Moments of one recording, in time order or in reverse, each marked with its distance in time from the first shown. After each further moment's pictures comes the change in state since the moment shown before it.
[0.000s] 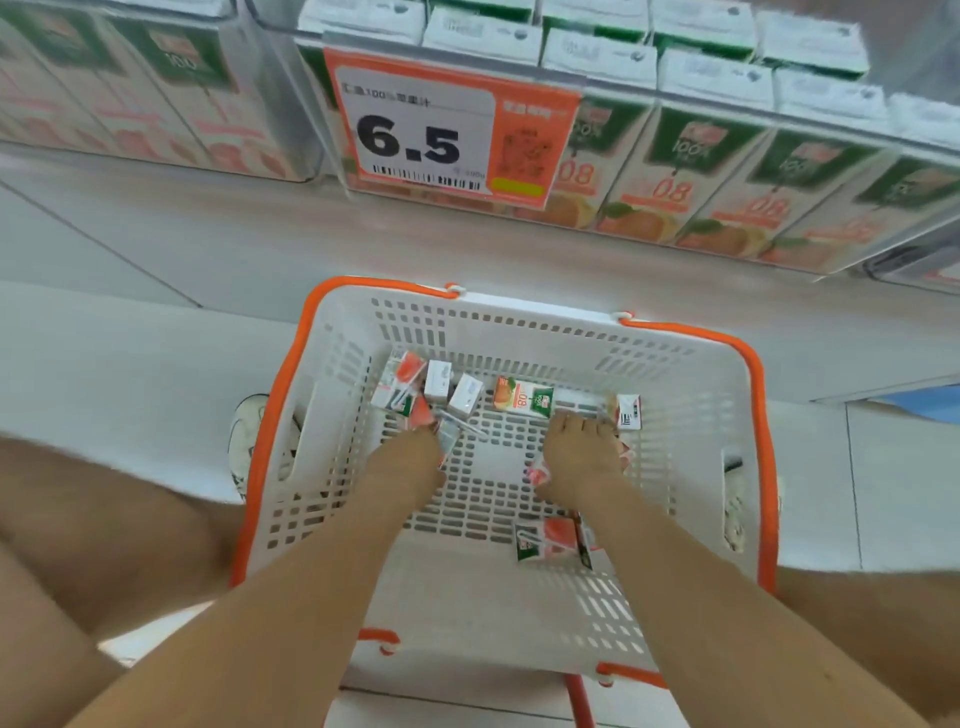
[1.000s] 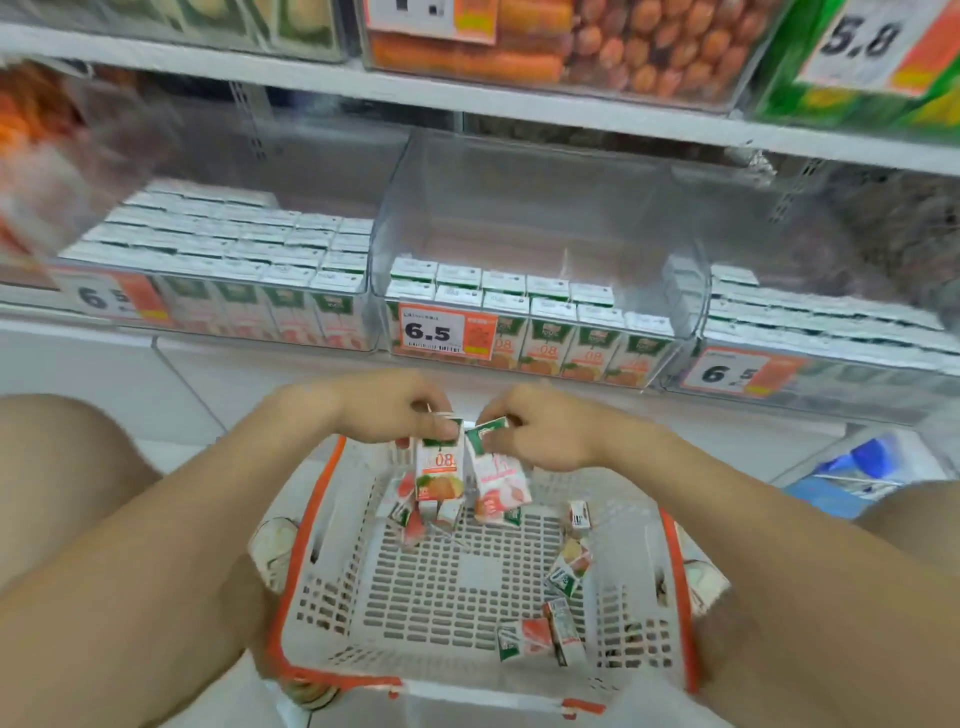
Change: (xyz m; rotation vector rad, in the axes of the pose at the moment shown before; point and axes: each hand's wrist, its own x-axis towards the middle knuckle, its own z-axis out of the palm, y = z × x) left_hand -0.181 0.019 -0.263 -0.094 0.096 0.620; right_hand -0.194 0.043 -0.253 0.530 0.313 -0.481
